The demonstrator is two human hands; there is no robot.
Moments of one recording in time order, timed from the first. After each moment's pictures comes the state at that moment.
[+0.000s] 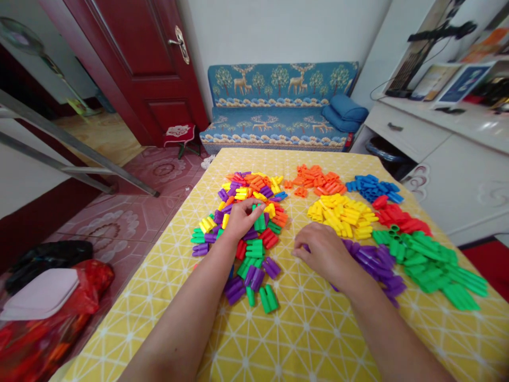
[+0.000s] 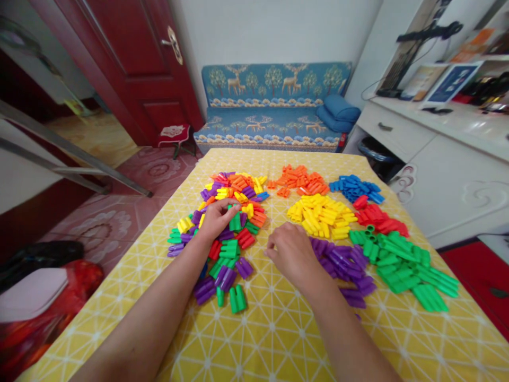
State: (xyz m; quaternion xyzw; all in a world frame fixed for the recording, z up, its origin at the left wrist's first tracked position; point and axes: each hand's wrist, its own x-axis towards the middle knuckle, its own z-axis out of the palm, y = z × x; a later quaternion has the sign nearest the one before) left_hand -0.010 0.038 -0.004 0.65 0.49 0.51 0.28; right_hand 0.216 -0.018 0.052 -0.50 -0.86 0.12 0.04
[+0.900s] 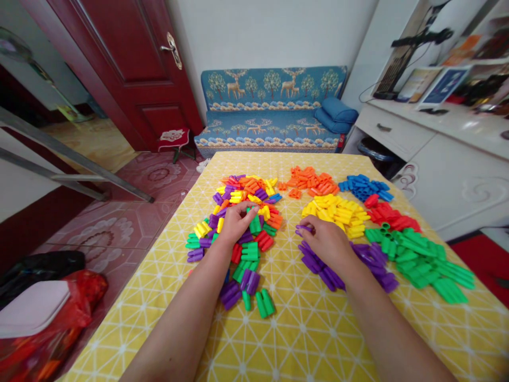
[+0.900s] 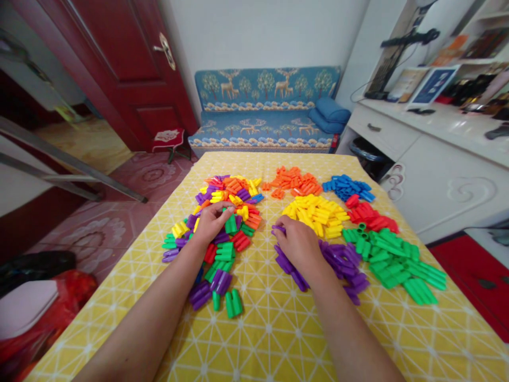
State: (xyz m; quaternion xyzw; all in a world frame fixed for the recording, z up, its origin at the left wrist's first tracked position) left_hand -0.011 0.039 -0.006 0.65 0.49 0.51 0.28; right_hand 0.239 0.002 0.040 -0.63 -0.76 0.12 0.11
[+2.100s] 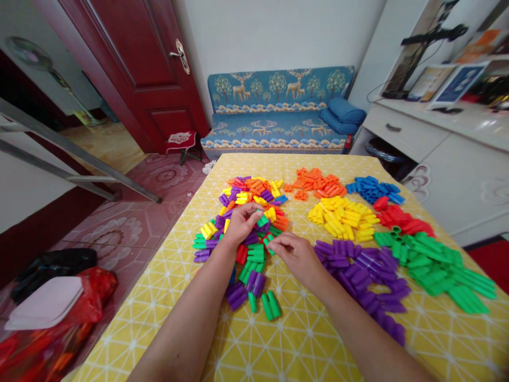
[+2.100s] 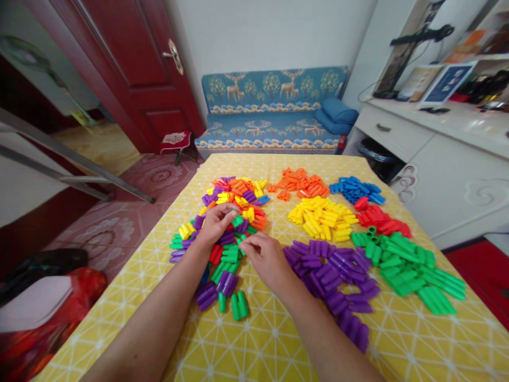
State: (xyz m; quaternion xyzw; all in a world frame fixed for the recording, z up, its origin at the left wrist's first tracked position) left_hand -0.011 0.036 -0.005 0.63 0.41 0.54 0.37; right_hand 0.174 -0.027 0.022 -0.45 -0.74 0.38 0.32
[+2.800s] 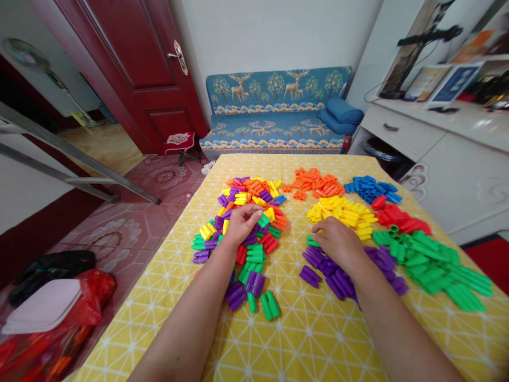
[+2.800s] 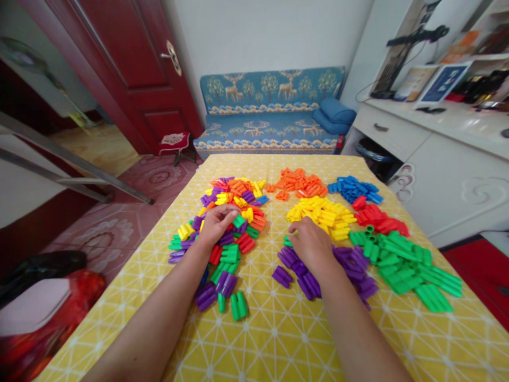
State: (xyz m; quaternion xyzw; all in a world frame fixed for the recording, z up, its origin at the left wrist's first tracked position) left_hand -0.010 0.038 -0.005 0.63 0.43 0.55 0.34; right_hand 0.255 0.016 0.022 -0.66 -0.74 0.09 0.09
